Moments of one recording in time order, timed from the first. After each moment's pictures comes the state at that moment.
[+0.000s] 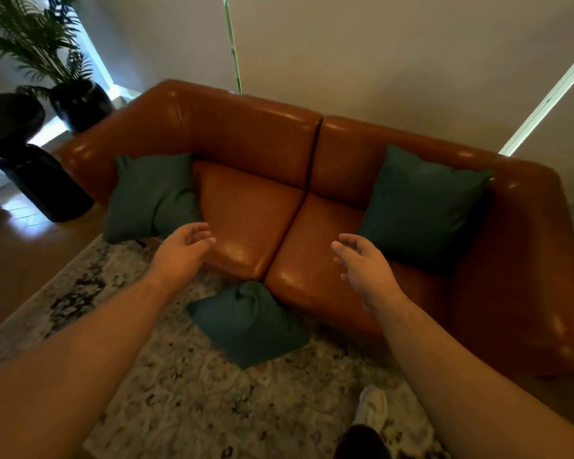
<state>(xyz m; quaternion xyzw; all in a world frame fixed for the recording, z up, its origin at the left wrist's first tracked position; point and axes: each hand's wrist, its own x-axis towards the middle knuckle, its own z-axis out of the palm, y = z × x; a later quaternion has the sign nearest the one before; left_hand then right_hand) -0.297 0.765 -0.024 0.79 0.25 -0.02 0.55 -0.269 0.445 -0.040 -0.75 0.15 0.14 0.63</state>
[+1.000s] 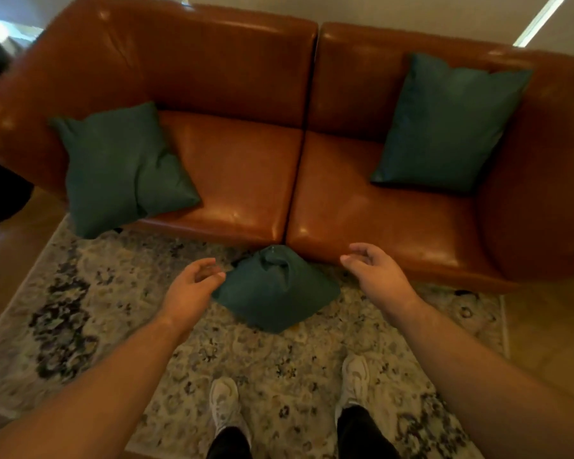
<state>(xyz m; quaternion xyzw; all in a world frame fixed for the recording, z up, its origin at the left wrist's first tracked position) -0.302 0.935 -0.192 0.76 0.26 -0.19 0.56 -0.303 0.604 -0.170 -0.76 0.29 0.19 0.56</state>
